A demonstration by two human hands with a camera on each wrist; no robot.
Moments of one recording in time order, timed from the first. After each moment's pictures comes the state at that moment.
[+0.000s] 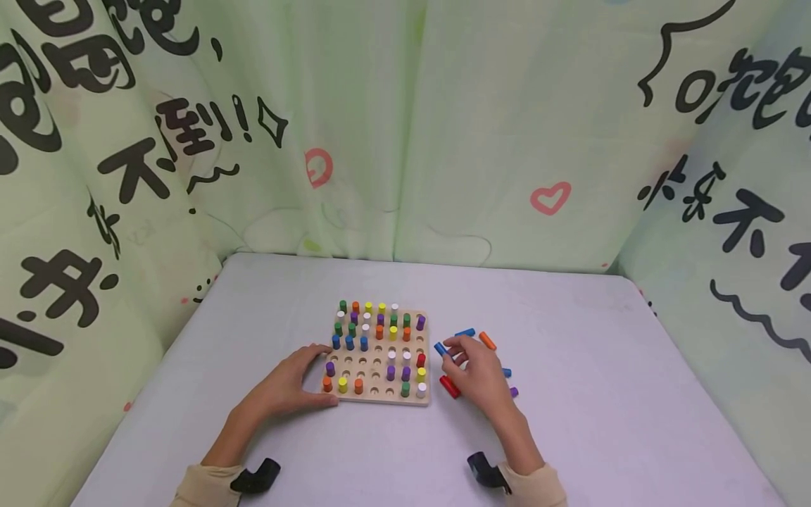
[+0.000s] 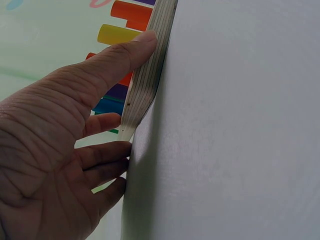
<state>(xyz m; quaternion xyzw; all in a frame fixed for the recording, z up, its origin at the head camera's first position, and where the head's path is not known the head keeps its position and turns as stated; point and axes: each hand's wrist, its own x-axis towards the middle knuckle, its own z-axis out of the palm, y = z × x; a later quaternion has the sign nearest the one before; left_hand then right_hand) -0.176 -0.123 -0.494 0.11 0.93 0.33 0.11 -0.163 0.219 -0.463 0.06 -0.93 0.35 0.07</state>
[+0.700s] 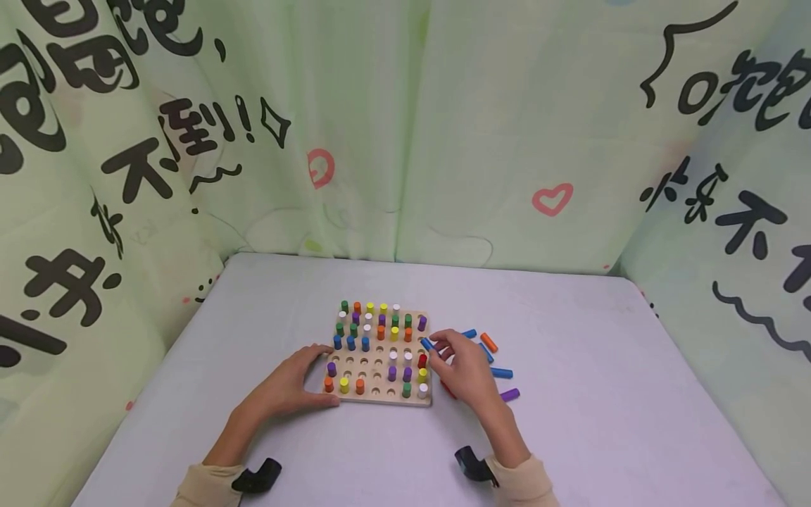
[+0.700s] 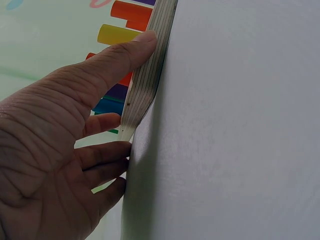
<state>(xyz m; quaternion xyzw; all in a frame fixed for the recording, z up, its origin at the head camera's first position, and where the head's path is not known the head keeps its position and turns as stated) -0.178 -0.124 -0.498 0.11 0.93 0.34 0.10 -0.169 0.196 -0.456 0.07 -0.93 0.35 0.07</state>
